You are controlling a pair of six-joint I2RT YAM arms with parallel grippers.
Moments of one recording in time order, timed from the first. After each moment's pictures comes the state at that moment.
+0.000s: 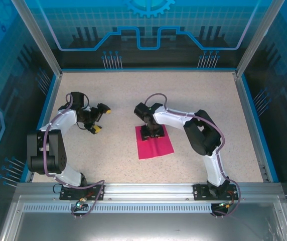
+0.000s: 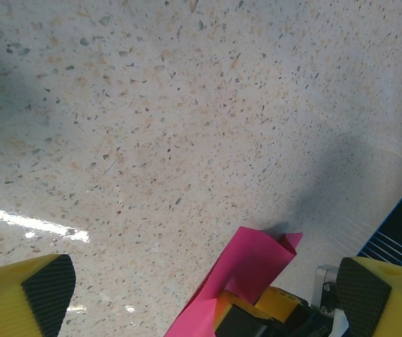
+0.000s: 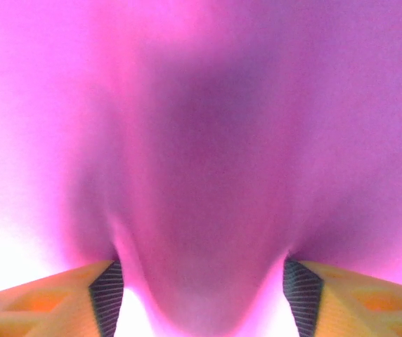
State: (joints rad) left arm 0.10 1.57 0.96 -0.55 0.56 -0.89; right arm 0.77 2.09 1.51 -0.95 0.00 0.59
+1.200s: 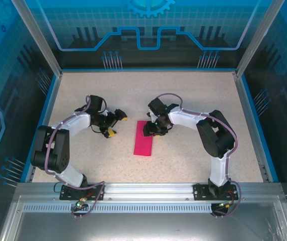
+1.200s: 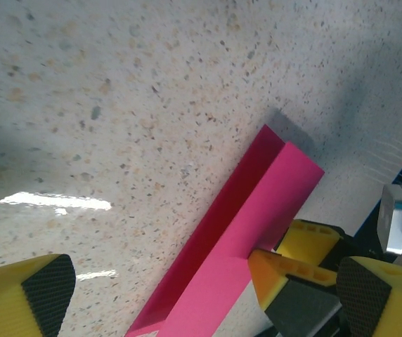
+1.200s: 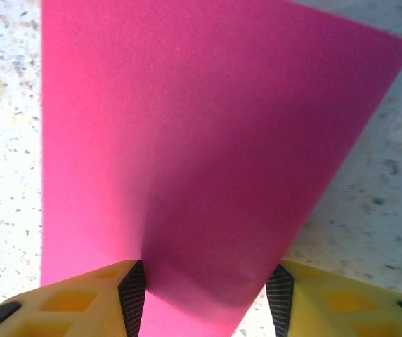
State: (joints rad) left arm -0.13 1.60 0.91 -0.45 0.61 -0.90; right arm 0.63 1.94 1.28 -0.64 -0.31 0.48
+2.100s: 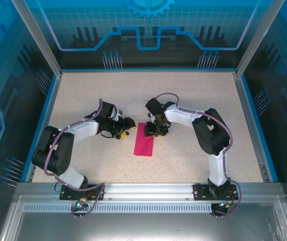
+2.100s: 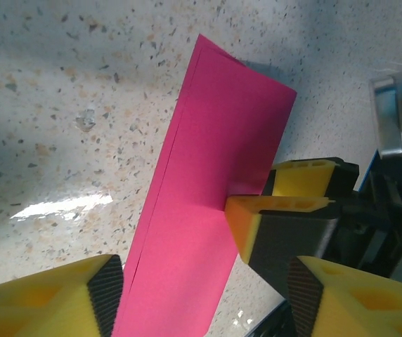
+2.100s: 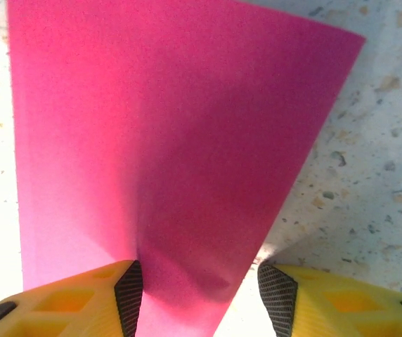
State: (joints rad) left arm -0.28 1.59 0.81 -0.22 0.65 -0.87; right arm 0.65 2.03 1.38 -0.77 -0.22 0.52
